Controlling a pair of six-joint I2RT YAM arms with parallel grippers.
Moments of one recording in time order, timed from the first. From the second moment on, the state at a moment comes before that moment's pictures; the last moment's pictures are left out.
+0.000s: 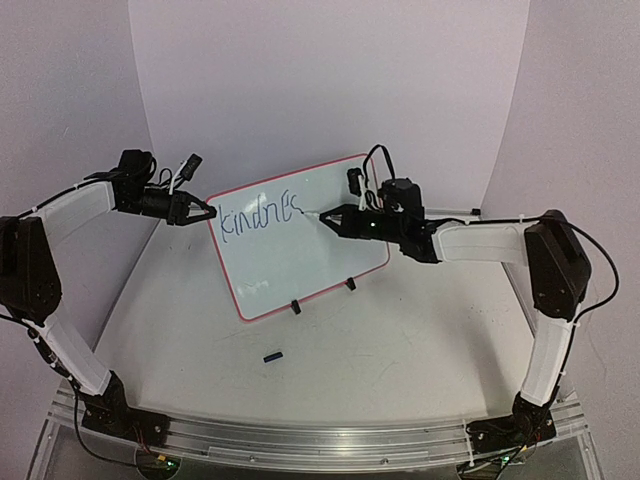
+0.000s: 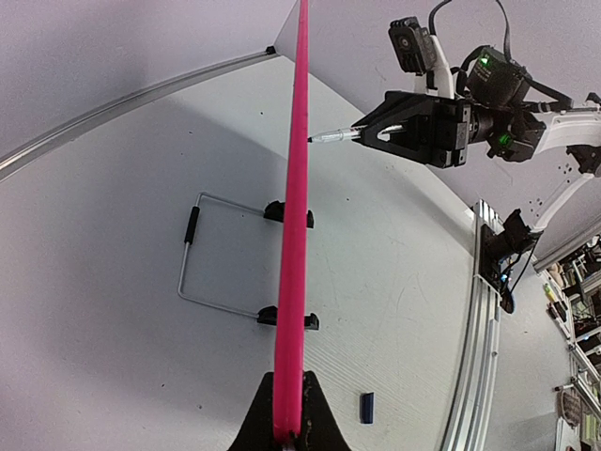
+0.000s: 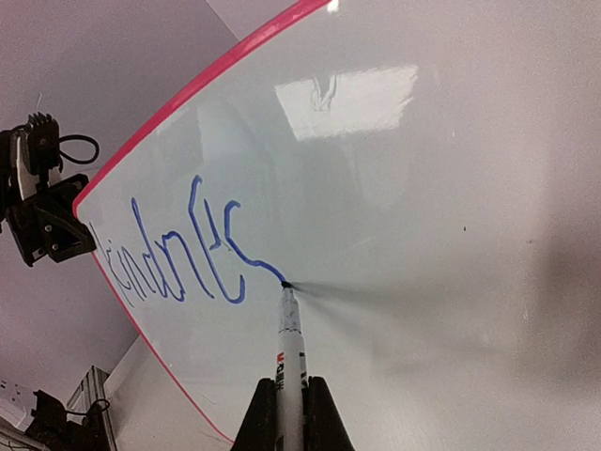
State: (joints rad) left arm -0.10 1.62 1.38 -0.60 1.03 0.31; right arm 0.65 1.93 1.35 0.34 -0.34 0.51
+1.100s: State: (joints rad) left arm -0.10 1.61 1.38 -0.60 1.02 0.32; right arm 0.66 1.86 1.34 0.38 -0.35 0.54
